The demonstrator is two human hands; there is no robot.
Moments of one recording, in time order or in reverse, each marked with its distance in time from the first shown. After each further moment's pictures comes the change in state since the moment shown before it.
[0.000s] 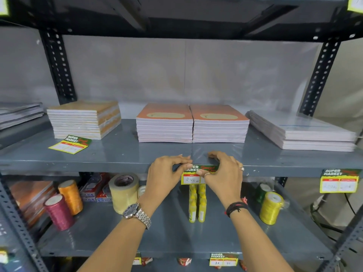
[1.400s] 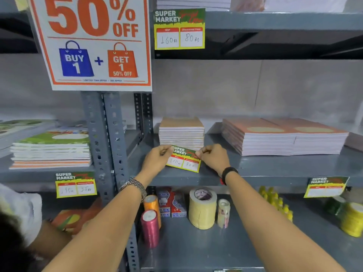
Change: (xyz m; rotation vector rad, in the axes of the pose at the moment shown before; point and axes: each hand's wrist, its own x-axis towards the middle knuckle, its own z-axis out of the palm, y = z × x) left_hand 0.050 -0.255 -0.297 -0.202 -0.064 -0.309; right_hand 0.012 -0.294 0.218 0.250 -0.263 0.176
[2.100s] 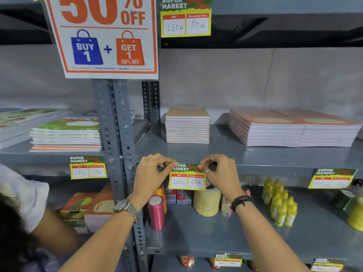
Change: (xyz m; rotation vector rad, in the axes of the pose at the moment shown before) left_hand -0.097 -0.003 -0.014 0.378 0.253 0.357; right_hand -0.081 0.018 0.000 -0.104 0.024 -0.275
